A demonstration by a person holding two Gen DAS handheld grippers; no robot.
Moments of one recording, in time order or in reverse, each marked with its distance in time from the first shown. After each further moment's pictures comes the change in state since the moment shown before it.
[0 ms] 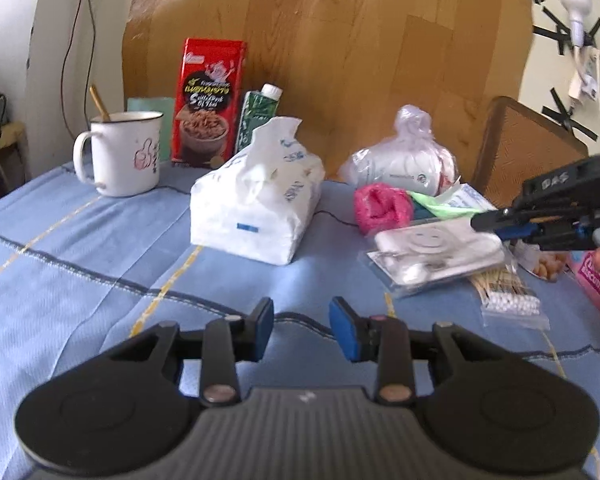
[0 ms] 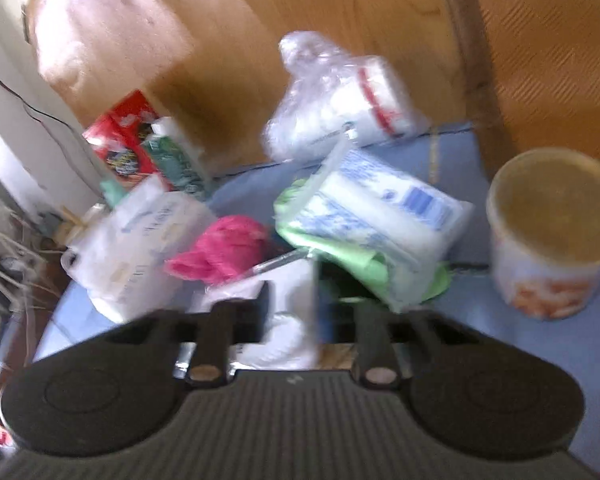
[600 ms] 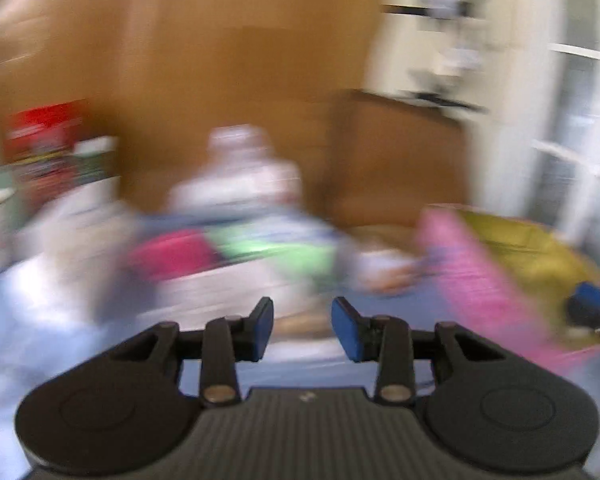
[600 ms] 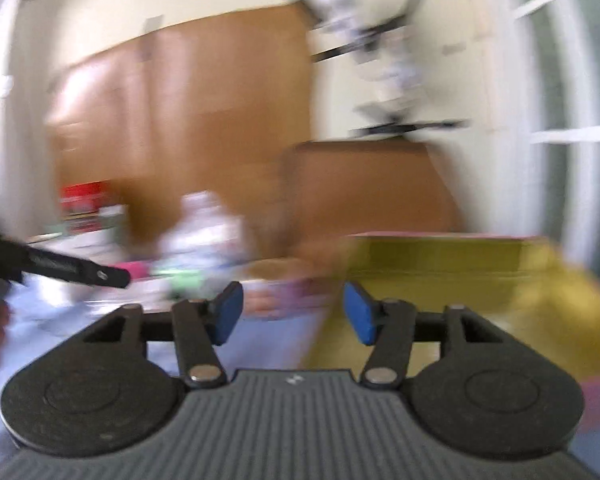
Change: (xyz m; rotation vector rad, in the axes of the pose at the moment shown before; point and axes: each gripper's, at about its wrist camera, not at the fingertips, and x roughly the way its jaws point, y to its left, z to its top) left arm -0.008 -0.109 0.033 0.138 0.021 -0.170; right arm -0.217 -0.032 -0.122 -0.324 -0.515 -0.315
